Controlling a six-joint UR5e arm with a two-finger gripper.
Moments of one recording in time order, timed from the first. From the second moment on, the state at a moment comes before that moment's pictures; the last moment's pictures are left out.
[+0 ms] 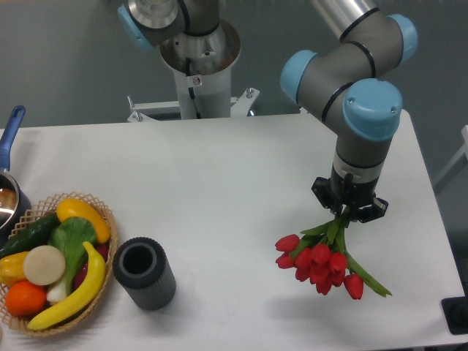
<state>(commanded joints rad) 2.63 -2.00 -1.44 -1.13 1.54 1.13</state>
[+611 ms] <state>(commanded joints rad) 2.60 -1.99 -1.43 -0.99 1.13 0.92</state>
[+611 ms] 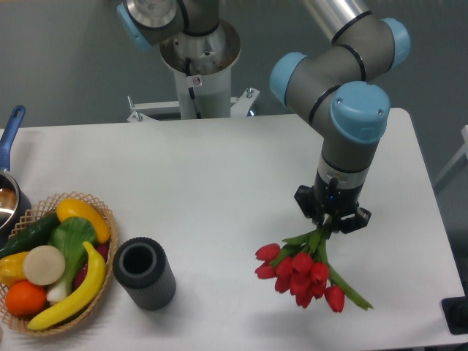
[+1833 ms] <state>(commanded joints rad) 2.40 -2.02 -1.33 -0.57 0.62 0.51</state>
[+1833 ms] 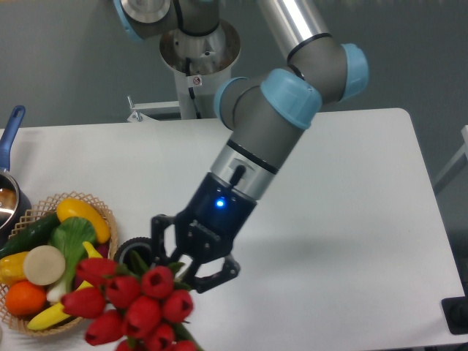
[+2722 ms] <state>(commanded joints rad) 2.42 -2.03 -1.42 -0.56 0.33 0.51</state>
